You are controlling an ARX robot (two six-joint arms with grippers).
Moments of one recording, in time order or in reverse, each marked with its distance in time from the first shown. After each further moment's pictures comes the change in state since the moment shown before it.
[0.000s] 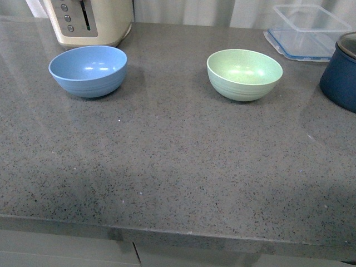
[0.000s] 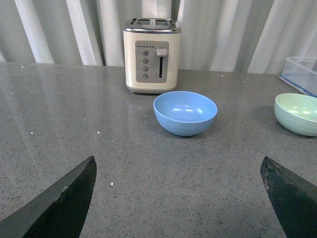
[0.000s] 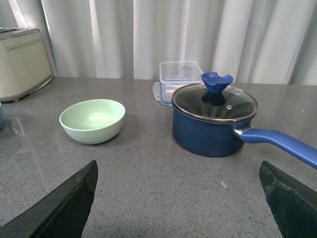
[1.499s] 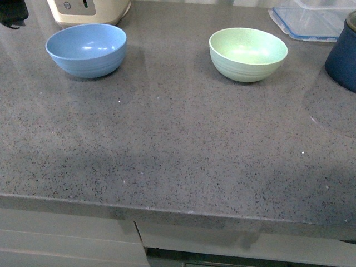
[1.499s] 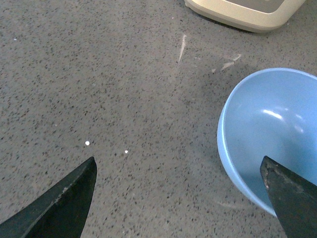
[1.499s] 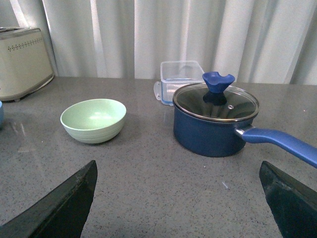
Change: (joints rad) left arm 0.024 1.738 1.051 0.052 -0.178 -0.237; right arm 0.001 0.000 0.000 -0.001 0.000 0.001
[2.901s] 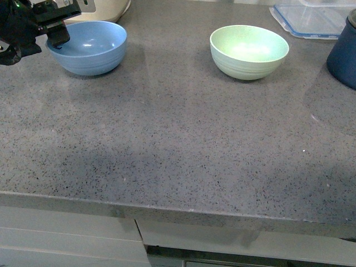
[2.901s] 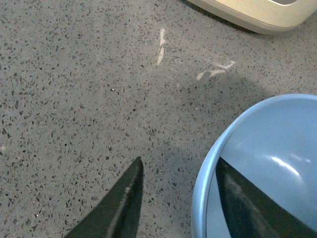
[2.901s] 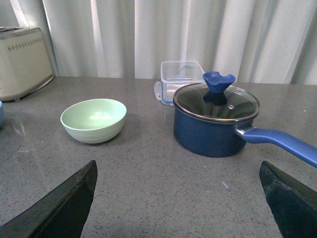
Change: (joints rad) left arm -0.048 0.313 0.179 0.127 0.006 -0.135; right arm 0.000 0.000 0.000 0.000 0.000 0.000
